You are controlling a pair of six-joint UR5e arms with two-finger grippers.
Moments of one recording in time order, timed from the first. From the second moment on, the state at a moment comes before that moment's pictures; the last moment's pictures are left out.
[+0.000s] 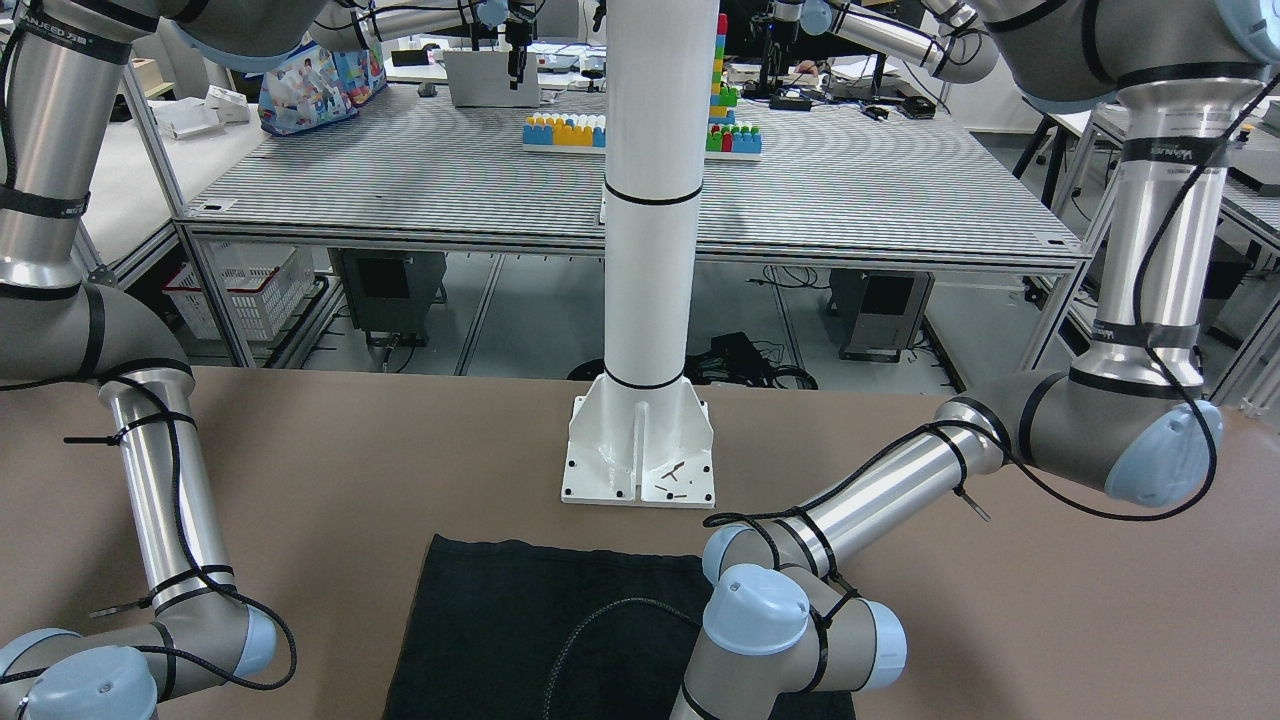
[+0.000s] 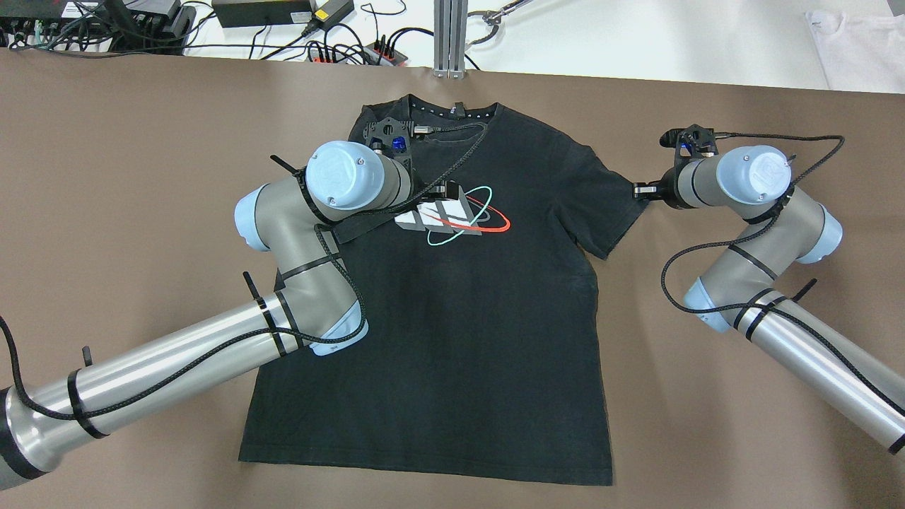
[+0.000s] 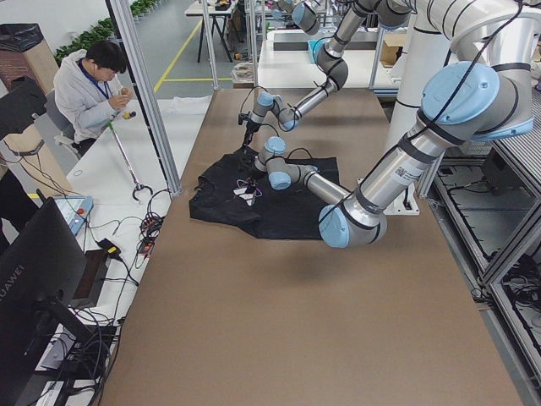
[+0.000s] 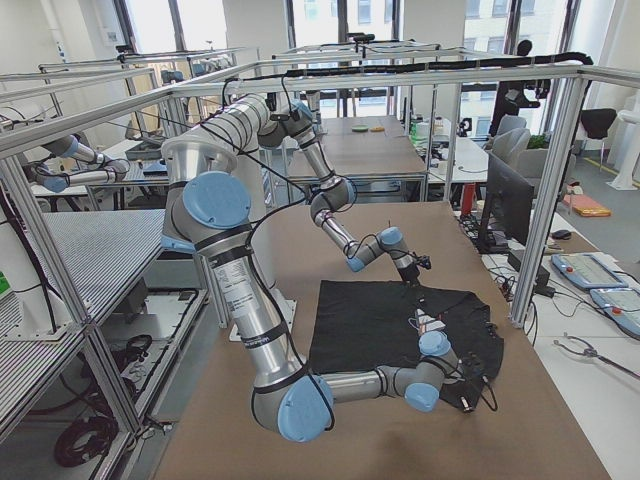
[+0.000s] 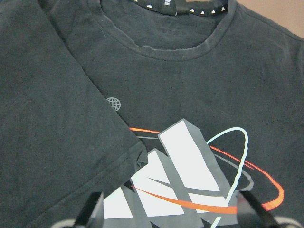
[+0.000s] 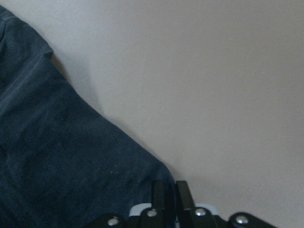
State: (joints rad) left arm -0.67 -2.47 -1.17 -2.21 -1.66 -1.19; right arm 0.93 -1.05 1.12 -0.69 1.82 0.91
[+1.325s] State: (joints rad) left arm -0.76 -2.40 -1.18 -2.24 -1.73 -1.08; right arm 0.81 -0.75 1.18 -0.94 1.74 1.24
